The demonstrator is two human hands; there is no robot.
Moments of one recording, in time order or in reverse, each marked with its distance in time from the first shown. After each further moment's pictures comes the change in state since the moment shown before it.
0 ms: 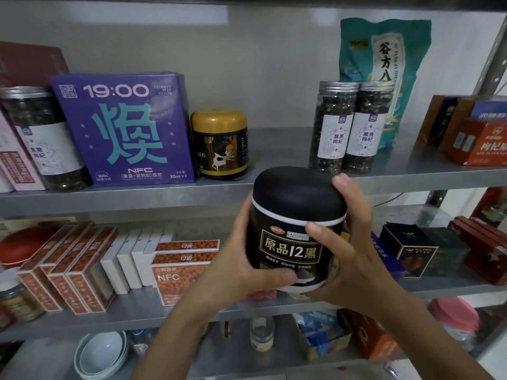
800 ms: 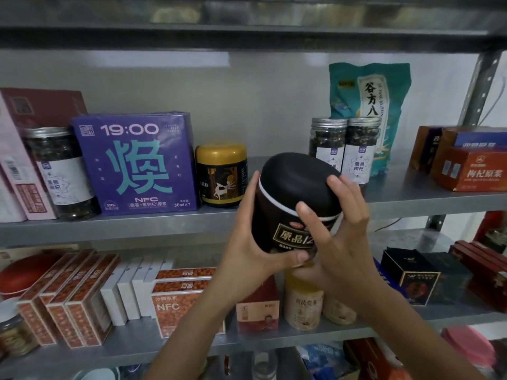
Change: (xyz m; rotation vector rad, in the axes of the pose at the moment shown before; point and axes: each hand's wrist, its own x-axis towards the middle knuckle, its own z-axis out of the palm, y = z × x) left_hand 0.040 0.023 0.011 0.304 0.196 0.251; right_hand 0.036 0.011 0.006 -0.372 0.182 -0.022
